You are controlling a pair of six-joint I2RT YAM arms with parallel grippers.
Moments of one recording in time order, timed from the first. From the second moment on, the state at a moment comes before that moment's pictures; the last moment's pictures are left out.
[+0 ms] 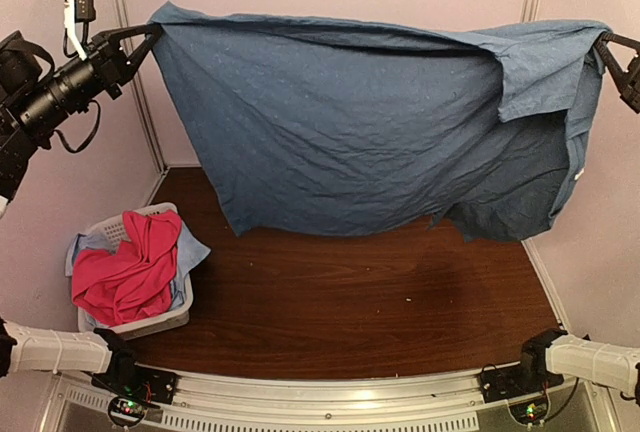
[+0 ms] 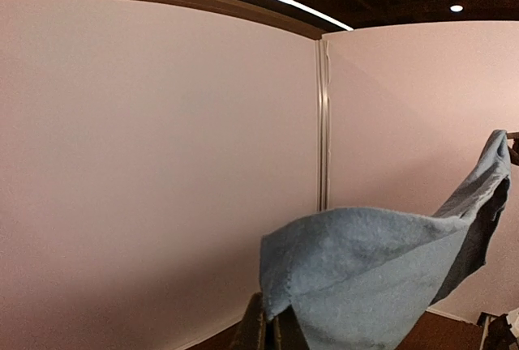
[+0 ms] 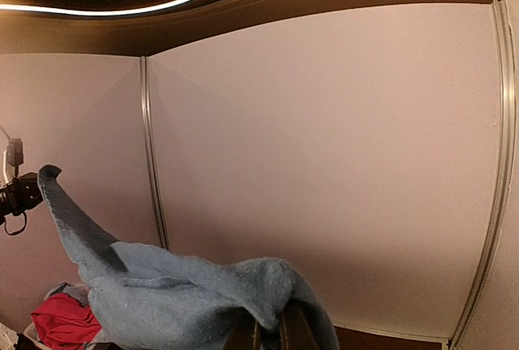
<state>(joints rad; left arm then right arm) -0.49 1.03 1.55 -0.26 0.30 -0.06 0.25 0.86 1.81 -0.68 -0.25 0.12</state>
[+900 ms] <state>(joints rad) -0.31 2.14 1.80 -0.34 -0.12 -0.17 0.10 1.74 1.40 -0.28 0.01 0.15</state>
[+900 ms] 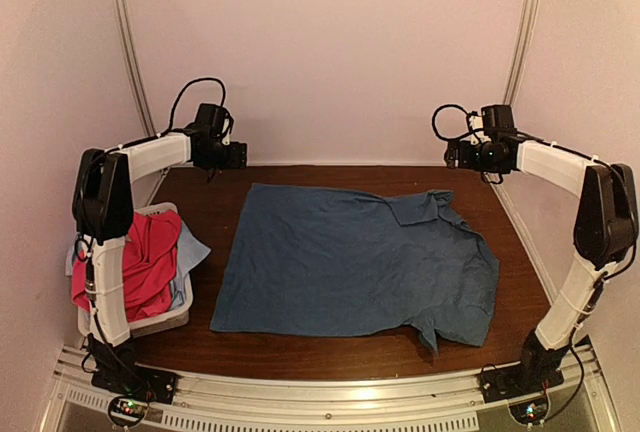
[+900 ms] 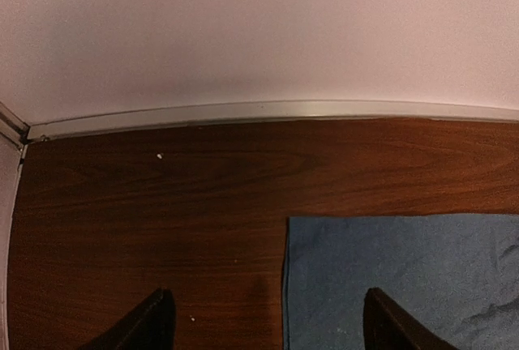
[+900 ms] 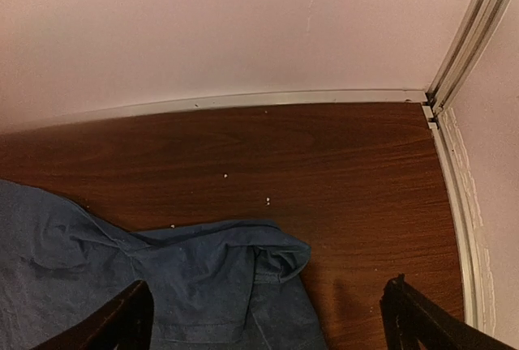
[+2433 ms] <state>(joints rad) -0.27 2.53 2.13 -0.58 -0.05 -0.21 0.04 2.31 1.80 -0.35 0.00 0.20</state>
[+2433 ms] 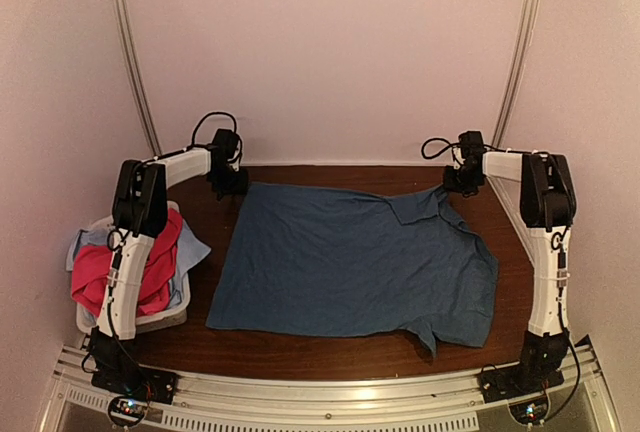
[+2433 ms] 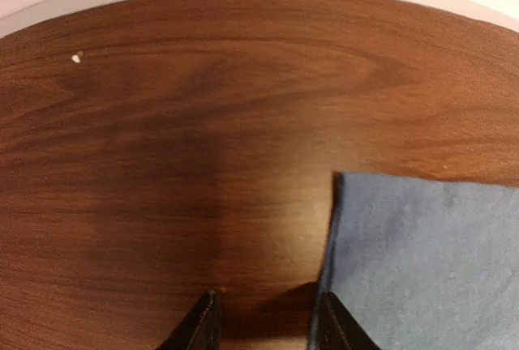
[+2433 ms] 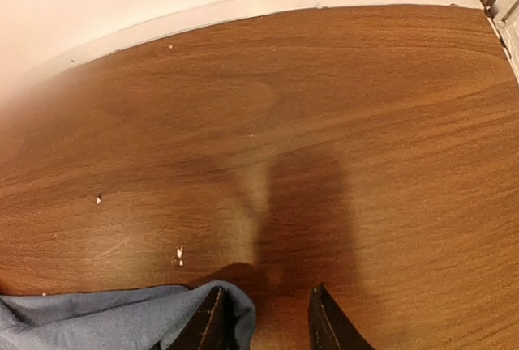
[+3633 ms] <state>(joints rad) -0.32 2.33 1.89 -0.50 0.01 -0.19 0.15 2.09 1.40 -0.30 -0.14 0.24</state>
